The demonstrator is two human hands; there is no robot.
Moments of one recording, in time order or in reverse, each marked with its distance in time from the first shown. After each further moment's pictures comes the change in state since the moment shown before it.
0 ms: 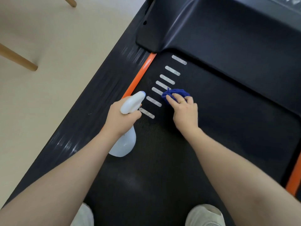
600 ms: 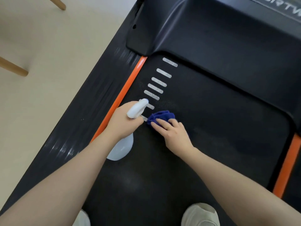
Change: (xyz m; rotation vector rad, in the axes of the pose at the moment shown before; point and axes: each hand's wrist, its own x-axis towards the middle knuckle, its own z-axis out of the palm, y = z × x) left_hand 0.007 0.017 0.014 0.202 -0.189 0.012; right_hand -0.060 0.005 0.002 -0.027 -0.108 -0.387
